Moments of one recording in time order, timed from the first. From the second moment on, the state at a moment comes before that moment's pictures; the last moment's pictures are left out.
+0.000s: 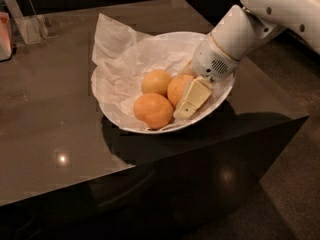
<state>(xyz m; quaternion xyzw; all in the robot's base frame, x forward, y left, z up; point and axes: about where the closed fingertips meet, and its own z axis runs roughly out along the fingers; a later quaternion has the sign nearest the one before) 0.516 -0.061 0.880 -0.63 0.72 0.21 0.19</state>
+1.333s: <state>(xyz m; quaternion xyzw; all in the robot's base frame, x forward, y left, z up) 0.514 -0.061 0.908 -0.63 0.71 0.22 0.24</state>
